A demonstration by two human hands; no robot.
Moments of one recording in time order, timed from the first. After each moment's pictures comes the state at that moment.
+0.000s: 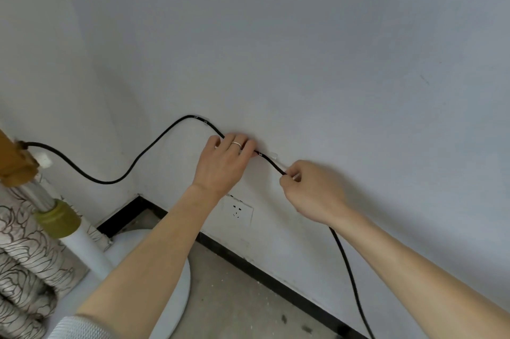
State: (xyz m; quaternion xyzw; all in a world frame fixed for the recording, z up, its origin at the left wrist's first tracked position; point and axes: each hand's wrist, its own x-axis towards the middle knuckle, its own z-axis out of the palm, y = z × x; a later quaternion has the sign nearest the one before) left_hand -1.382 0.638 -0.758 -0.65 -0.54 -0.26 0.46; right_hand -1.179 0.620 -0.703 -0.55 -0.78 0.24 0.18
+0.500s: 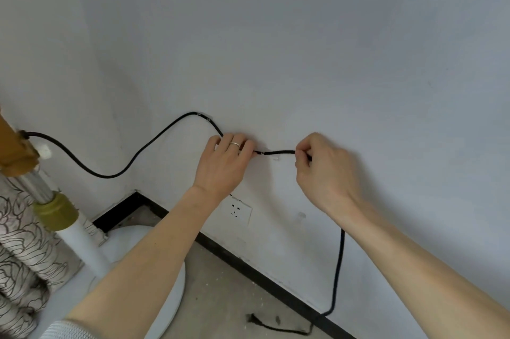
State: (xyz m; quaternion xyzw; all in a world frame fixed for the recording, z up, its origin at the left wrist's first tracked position) left_hand -1.381 0.637 -0.769 -0.64 -0.56 -0.29 0.44; right_hand -1.178 0.626 -0.683 -0.51 -0.81 0.06 0.30
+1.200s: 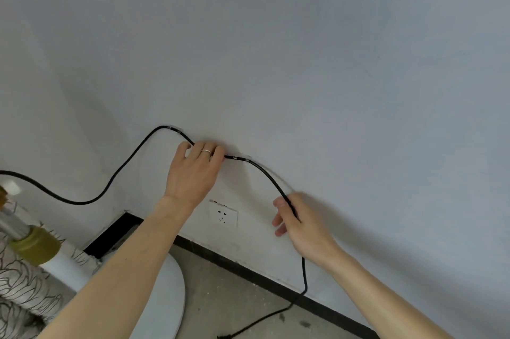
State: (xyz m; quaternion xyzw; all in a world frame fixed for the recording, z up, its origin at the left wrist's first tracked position) left_hand -1.389 0.631 -0.759 -0.67 -0.56 -0.22 0.44; right_hand -1.132 0.600 -0.784 -0.49 -0.70 0.42 0.30
